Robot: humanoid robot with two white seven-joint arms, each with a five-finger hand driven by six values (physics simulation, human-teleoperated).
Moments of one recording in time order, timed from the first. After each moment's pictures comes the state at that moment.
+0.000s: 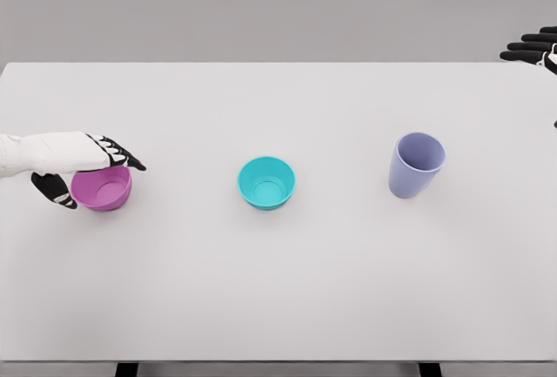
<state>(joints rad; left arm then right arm) -0.70 1.09 -0.85 -1.57 -0.22 -0.42 -0.61 -0.13 -0.91 -0.27 -1.75 0.22 -0.61 0.61</state>
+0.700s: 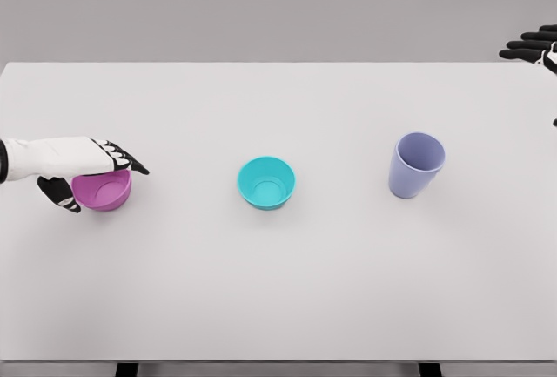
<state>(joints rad) -0.69 1.06 -0.85 -1.55 -0.24 -0.42 -0.61 -0.13 -0.89 -0.27 -1.75 0.24 -0.61 0.61</state>
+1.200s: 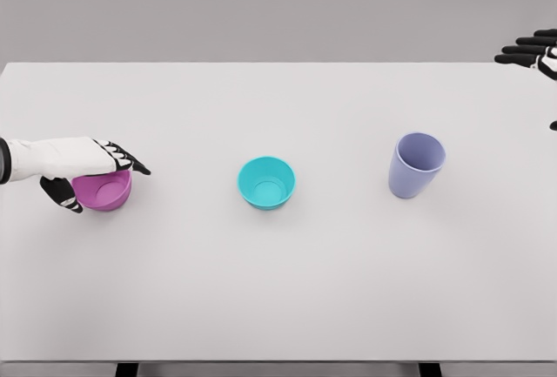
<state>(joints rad) -0.69 1.05 -0.85 -1.54 -0.25 -0.42 -0.61 -0.13 -0.90 -0.25 -1.75 0.24 -0.61 0.61</state>
